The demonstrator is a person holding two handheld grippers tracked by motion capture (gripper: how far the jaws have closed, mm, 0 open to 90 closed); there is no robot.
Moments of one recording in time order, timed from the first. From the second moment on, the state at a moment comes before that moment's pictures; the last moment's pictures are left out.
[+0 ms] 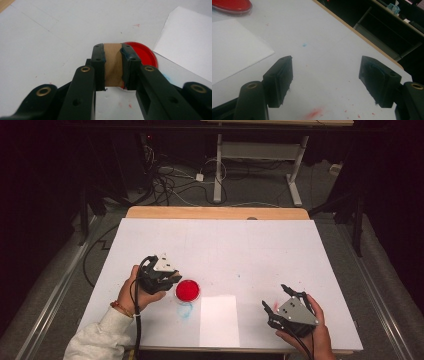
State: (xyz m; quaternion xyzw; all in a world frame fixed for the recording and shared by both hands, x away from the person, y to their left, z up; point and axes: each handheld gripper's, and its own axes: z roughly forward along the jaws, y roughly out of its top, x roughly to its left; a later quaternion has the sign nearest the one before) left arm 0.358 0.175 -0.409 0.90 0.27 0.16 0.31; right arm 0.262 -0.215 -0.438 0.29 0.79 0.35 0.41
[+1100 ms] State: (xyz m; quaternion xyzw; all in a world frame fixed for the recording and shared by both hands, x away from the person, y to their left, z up) left arm 0.320 0.190 -0.406 0.87 0.25 0.20 0.38; right arm 0.271 -0.211 -0.437 0.29 0.79 0.37 0.39
